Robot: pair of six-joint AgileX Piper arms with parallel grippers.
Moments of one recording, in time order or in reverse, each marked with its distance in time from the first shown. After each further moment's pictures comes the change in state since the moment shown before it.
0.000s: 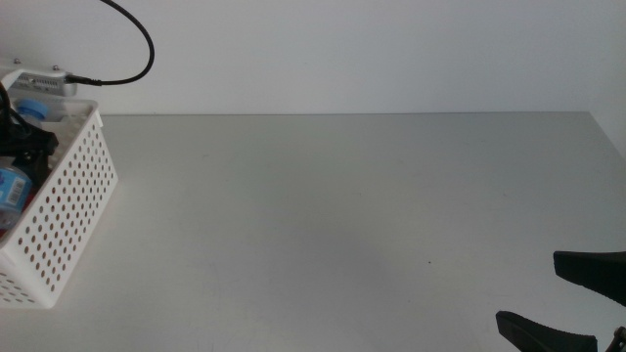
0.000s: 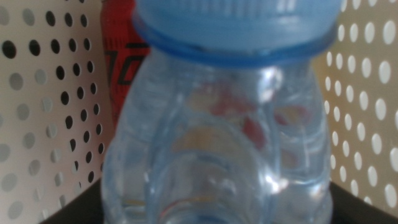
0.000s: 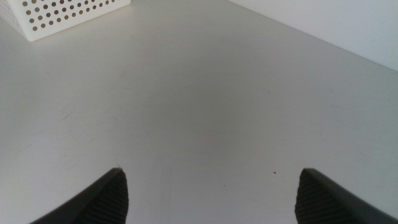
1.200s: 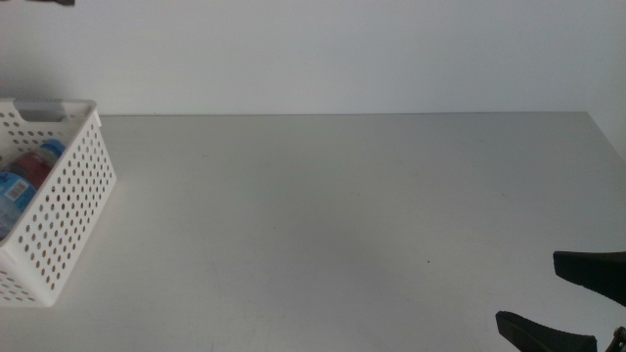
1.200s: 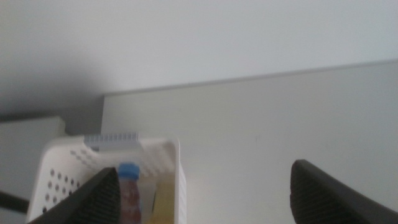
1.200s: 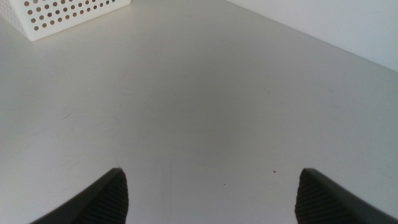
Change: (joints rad) left arm -0.264 -0.489 -0.008 -0.030 -0.180 -0.255; right arm 0.000 0.000 0.000 0.000 0.000 0.000
